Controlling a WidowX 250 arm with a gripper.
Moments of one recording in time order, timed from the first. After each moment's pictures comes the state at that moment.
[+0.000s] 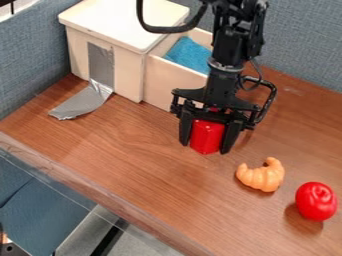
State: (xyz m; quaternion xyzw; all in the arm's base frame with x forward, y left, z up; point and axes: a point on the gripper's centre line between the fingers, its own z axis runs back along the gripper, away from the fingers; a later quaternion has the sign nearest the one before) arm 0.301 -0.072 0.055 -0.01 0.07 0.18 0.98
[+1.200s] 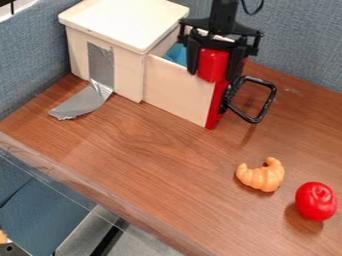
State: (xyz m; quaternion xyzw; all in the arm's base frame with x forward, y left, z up) arm 0.381 -0.030 0.101 -0.02 0.00 0.16 0.99
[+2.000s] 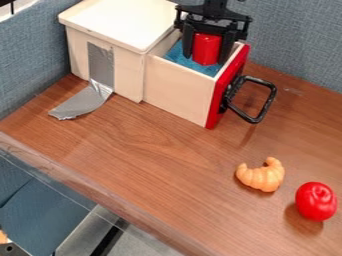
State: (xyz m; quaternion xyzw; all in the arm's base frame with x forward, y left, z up) arm 0.417 0.002 0.093 -0.01 0.00 0.18 0.98
